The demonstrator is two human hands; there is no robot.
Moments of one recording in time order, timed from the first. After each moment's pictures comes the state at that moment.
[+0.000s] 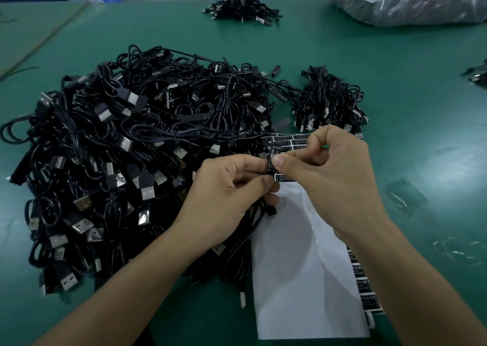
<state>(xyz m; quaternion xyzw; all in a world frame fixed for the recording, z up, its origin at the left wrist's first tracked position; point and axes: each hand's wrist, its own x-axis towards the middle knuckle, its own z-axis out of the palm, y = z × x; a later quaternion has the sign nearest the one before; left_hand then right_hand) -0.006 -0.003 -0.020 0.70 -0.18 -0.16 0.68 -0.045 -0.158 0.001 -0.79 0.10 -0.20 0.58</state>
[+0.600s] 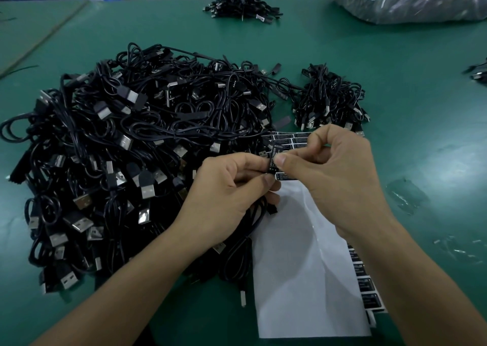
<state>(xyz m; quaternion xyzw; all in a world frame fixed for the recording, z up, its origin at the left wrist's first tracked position) -0.007 -0.004 -0.018 0.69 -0.18 -0.16 0.68 -0.045 -0.160 0.000 -0.79 0.11 -0.20 0.56</state>
